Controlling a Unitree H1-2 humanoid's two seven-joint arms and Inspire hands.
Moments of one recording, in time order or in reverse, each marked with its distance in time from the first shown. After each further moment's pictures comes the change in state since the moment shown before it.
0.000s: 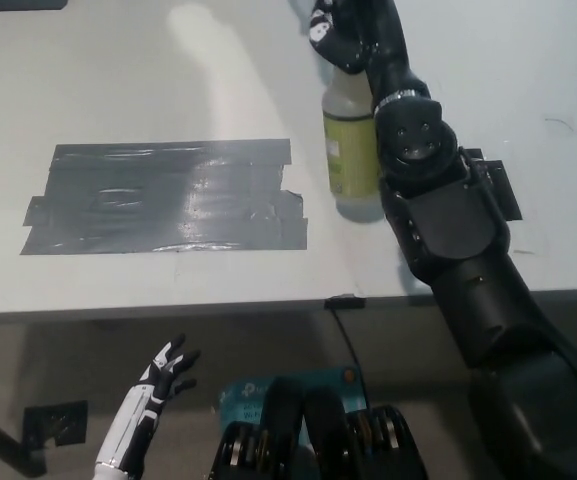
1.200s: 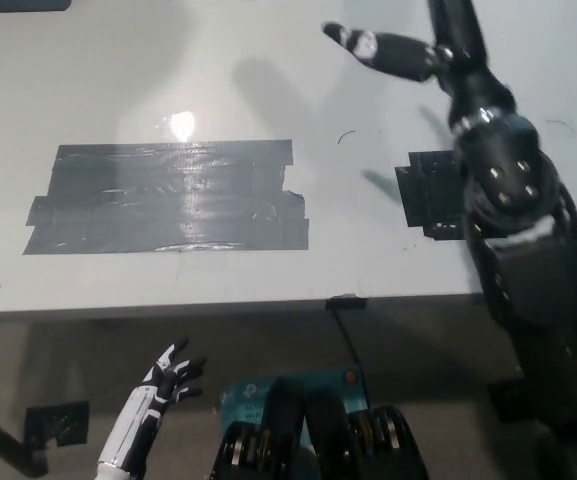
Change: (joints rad) left_arm -0.002 0.004 -0.010 0.003 -0.001 0.027 -0.002; right_arm 0.244 -0.136 0.048 -0.525 -0.003 -0.001 0.144
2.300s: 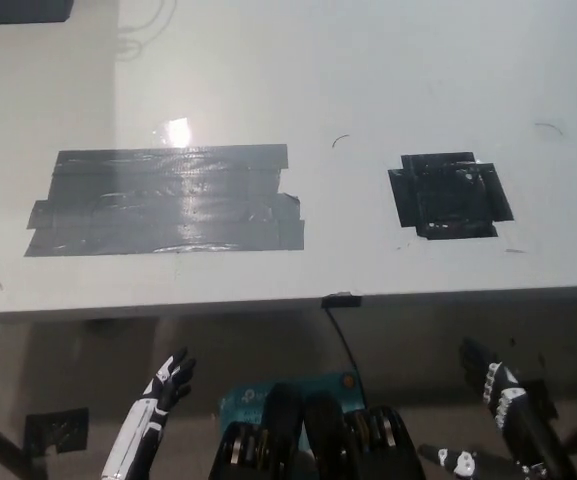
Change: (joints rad) left_arm 0.039 -0.033 0.012 0.011 0.011 -0.030 0.019; right_arm 0.984 -0.113 0.065 -0.379 0.207 -0.046 0.202
